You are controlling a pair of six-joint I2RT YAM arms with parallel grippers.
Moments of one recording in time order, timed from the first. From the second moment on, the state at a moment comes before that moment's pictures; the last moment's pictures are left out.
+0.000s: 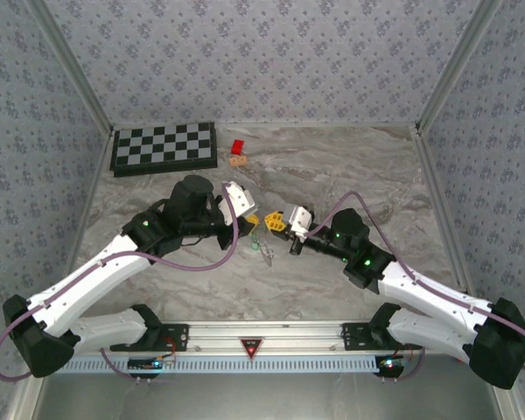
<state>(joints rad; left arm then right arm) -0.81 1.09 1.07 -0.54 0.32 0.19 0.82 0.96 0.58 0.34 -0.31 -0.31</state>
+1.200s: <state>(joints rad) -0.81 1.09 1.07 -0.54 0.31 0.18 0.83 0.97 0.58 0.34 -0.33 -0.33</state>
